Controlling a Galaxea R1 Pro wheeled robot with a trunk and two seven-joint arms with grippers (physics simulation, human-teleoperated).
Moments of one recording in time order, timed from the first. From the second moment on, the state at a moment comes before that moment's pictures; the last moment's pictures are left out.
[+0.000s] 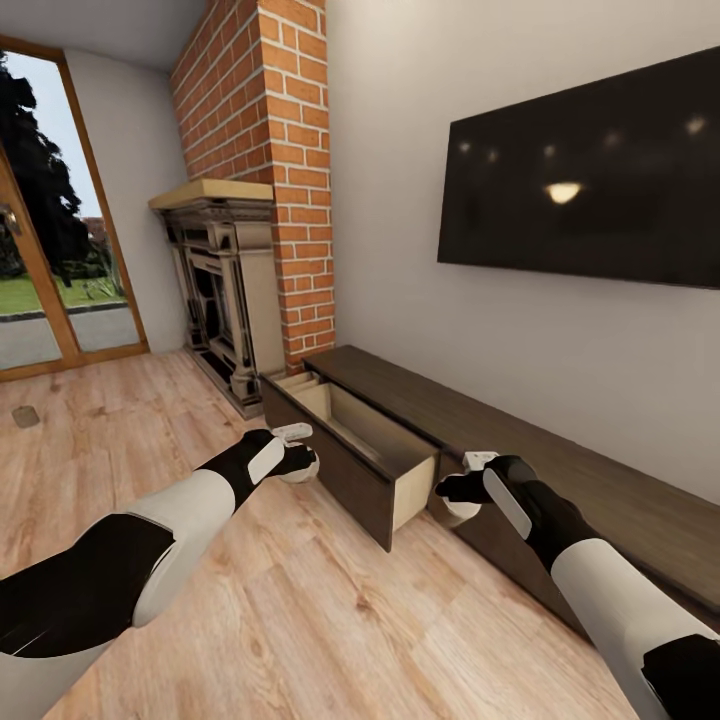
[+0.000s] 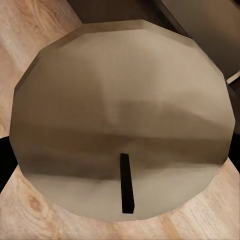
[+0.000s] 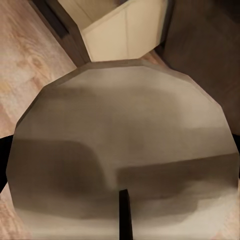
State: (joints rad) left arm -1.18 -0.10 -0.32 -0.16 0.61 0.48 0.20; right arm -0.87 -0.13 0.35 -0.75 -0.48 0.81 -0.09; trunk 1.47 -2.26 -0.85
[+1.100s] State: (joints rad) left arm -1.18 -0.10 -0.32 -0.16 0.61 0.48 0.20; right arm -0.87 -0.13 0.35 -0.75 -0.48 0.81 -0.09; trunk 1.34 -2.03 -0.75
